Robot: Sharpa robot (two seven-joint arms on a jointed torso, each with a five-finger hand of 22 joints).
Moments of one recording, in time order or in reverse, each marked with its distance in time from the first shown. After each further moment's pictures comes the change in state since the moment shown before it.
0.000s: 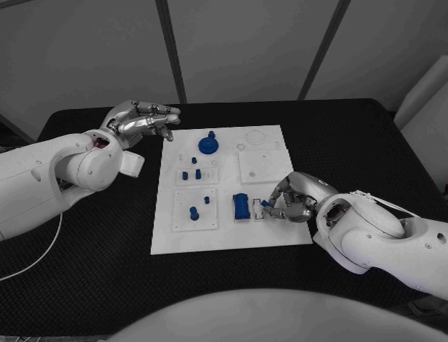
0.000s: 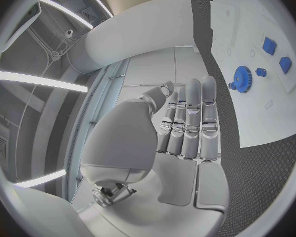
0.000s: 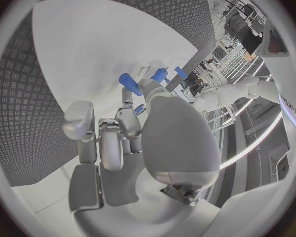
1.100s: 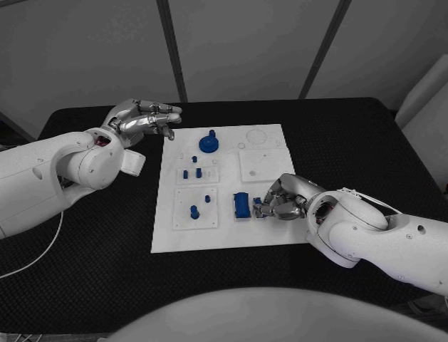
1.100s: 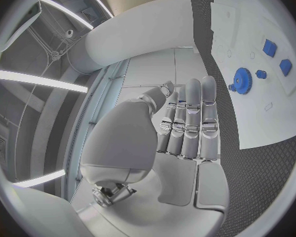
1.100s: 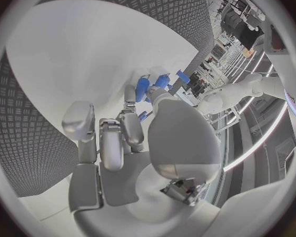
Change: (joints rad) left arm 0.000 0.000 0.000 0.001 0.000 0.006 -0.005; left_hand 0.000 0.000 0.000 0.000 0.000 0.000 0.000 0.000 0.000 0.000 0.000 0.000 0.000 0.000 0.000 0.000 -0.001 0.000 0.000 0.000 0.000 0.000; right arm 0.002 0.071 0.001 -0.063 0.057 0.058 -0.018; right_hand -0.142 -0.007 -0.033 0.043 -0.034 0.022 -0.013 0.040 0.043 0.036 -0.014 0.052 0.053 0.000 -0.007 0.004 0.001 0.000 0.006 -0.006 0.004 0.012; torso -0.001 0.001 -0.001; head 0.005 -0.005
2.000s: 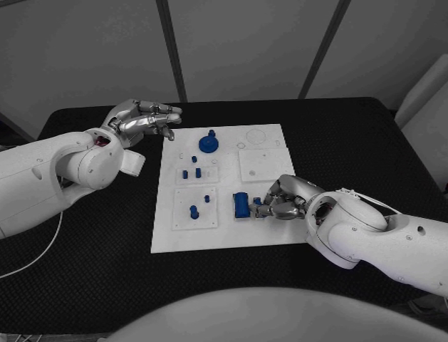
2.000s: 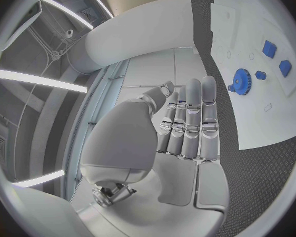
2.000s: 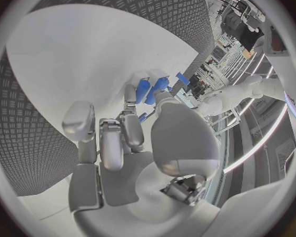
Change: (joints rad) left arm 0.000 0.000 0.000 -0.001 0.000 0.006 -0.005; left_hand 0.000 0.000 0.000 0.000 0.000 -0.004 0.004 0.000 0.000 -0.004 0.004 0.000 0.000 -0.003 0.003 0.000 -0.001 0.000 0.000 0.000 0.000 0.000; right arm -0.001 -0.001 -0.001 0.010 -0.011 0.008 -0.012; right_hand -0.143 0.048 -0.181 0.005 -0.082 0.000 0.000 0.021 0.020 0.007 0.000 0.022 0.007 0.000 0.000 0.000 0.000 0.000 0.001 -0.001 0.003 0.006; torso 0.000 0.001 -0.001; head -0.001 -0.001
